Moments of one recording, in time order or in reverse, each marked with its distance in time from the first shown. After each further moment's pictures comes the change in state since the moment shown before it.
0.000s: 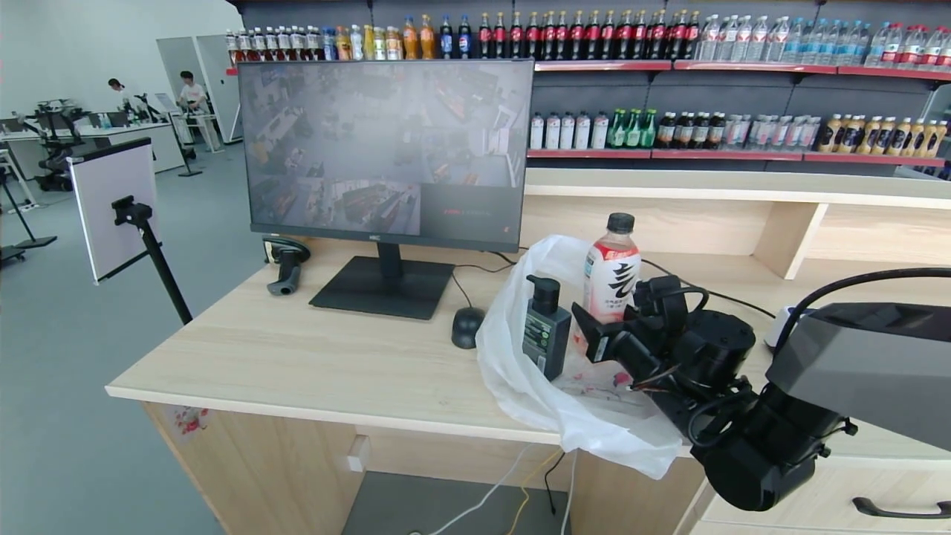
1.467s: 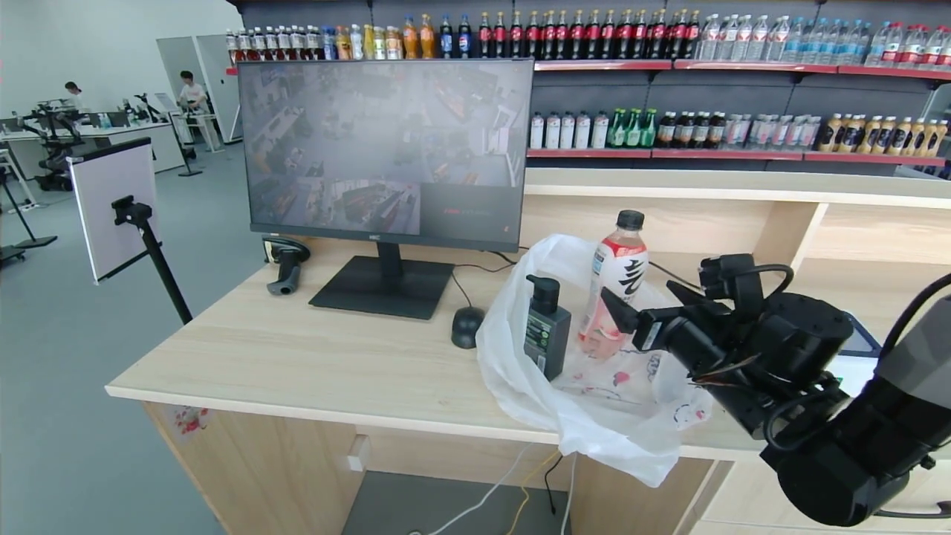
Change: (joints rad) left arm 0.000 0.000 0.000 0.000 0.000 -0.004; right arm -0.060 -0.238 0.157 0.005 0.001 0.015
